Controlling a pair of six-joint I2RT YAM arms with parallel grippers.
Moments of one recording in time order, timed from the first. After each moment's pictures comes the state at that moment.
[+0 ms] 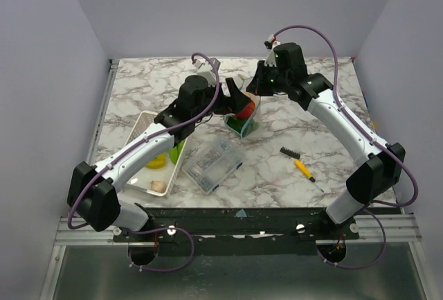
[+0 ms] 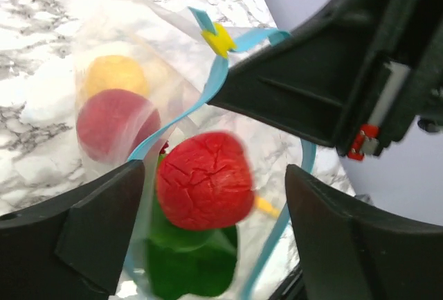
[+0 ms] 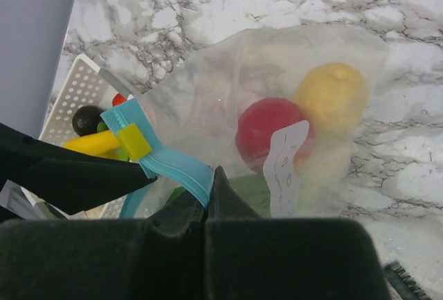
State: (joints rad) left arm -0.65 1.38 1.15 0.01 0.13 -0.64; right arm 0.51 1.62 1.63 -0.57 -0.15 0.42
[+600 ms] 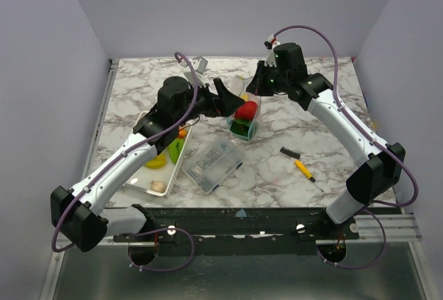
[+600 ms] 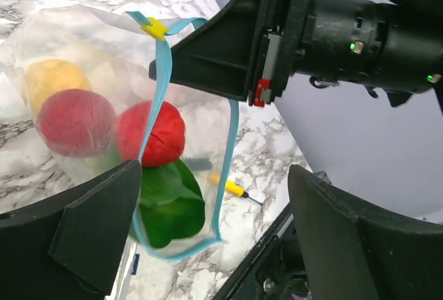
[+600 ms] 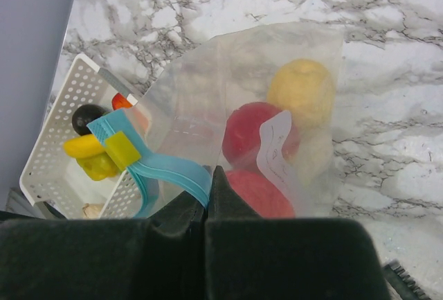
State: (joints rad) left arm -0.63 1.26 1.16 -0.09 0.22 -0.66; right arm 0.51 1.62 1.63 -0.57 -0.15 0.42
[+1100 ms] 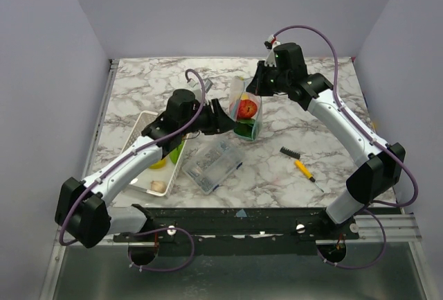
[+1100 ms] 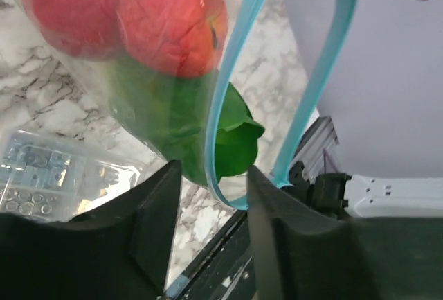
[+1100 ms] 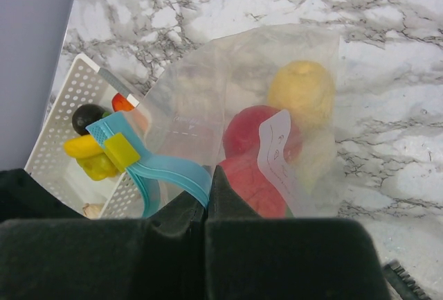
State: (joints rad) left arm -0.58 1.22 0.97 -0.09 0.38 -0.71; right arm 0.51 1.62 1.63 -0.57 -0.15 0.42
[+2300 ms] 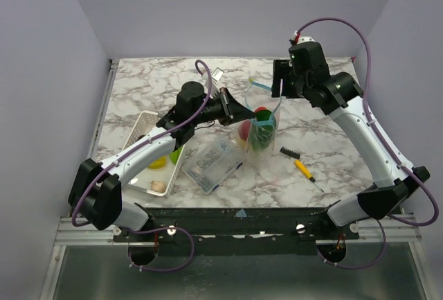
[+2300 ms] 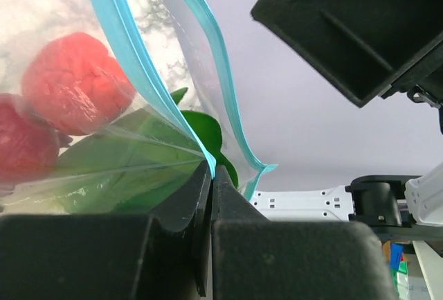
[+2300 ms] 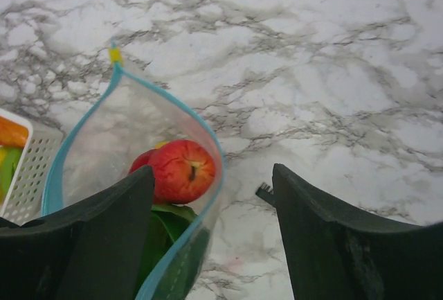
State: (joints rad) left arm -0.63 1.41 1.05 0.22 0.55 -1.11; right arm 0.55 1.50 1.77 -0.95 0.29 0.32
